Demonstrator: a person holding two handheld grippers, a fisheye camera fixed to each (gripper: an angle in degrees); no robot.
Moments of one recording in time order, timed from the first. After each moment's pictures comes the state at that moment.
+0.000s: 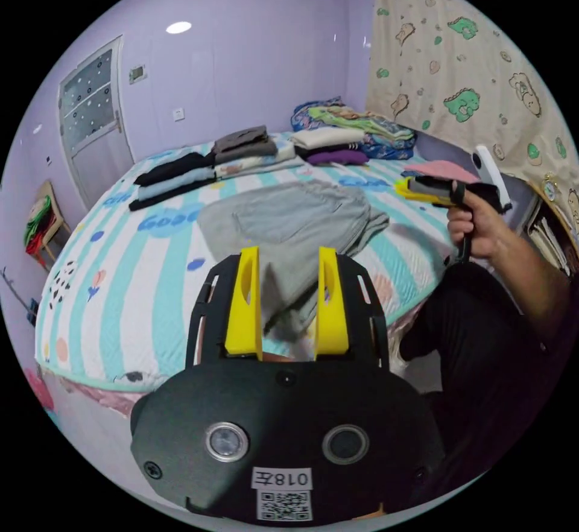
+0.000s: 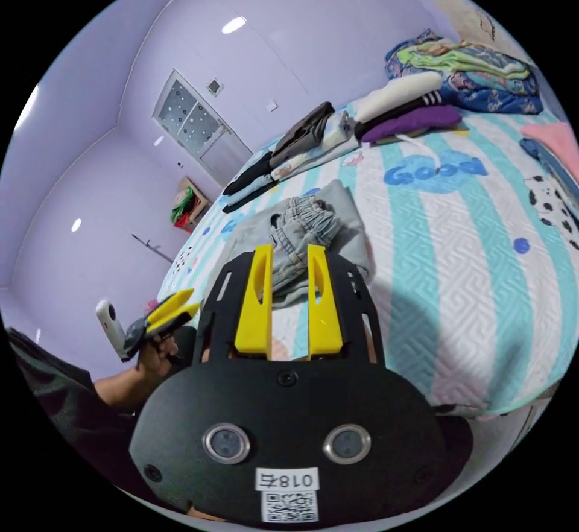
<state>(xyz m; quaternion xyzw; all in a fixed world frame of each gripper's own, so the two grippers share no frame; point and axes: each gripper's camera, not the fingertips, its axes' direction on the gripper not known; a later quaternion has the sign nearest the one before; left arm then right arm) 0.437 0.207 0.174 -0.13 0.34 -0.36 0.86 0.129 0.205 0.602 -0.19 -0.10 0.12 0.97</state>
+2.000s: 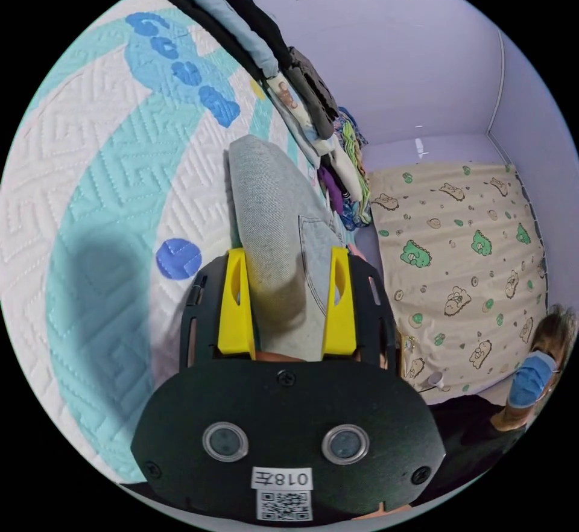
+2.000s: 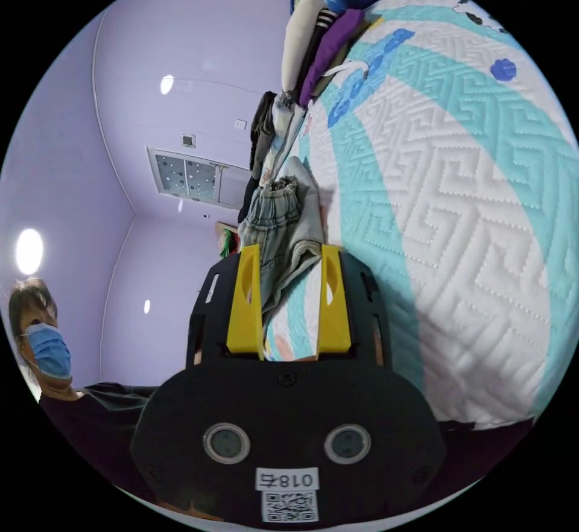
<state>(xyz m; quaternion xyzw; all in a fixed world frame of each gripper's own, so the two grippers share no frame) 0.498 0.542 0.589 -0.14 0.60 -0.63 0.47 0.292 0.203 0.674 -0.19 -0.22 0.36 0.89</state>
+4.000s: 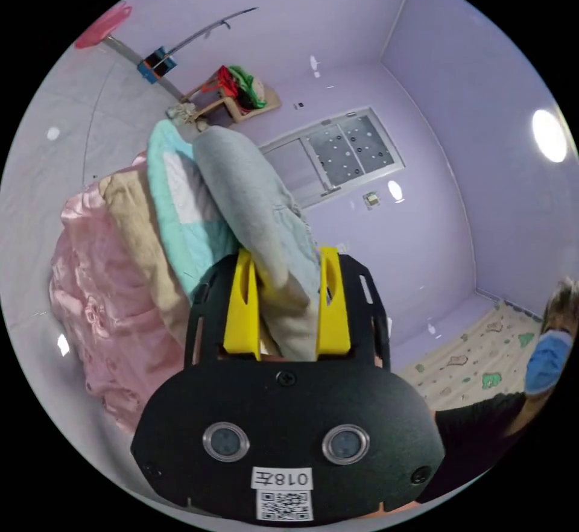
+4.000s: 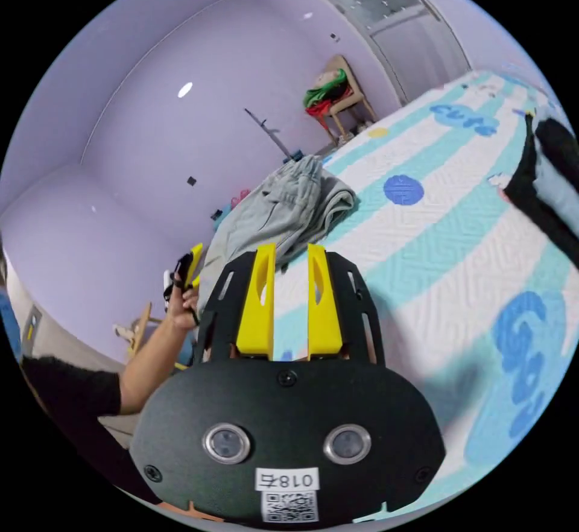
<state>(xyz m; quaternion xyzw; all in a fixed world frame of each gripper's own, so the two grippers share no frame) 0.335 1.150 0.206 0.06 0.13 -0.85 0.50 -0.423 0.352 1.193 -0.35 -0.42 -0.13 0.83</state>
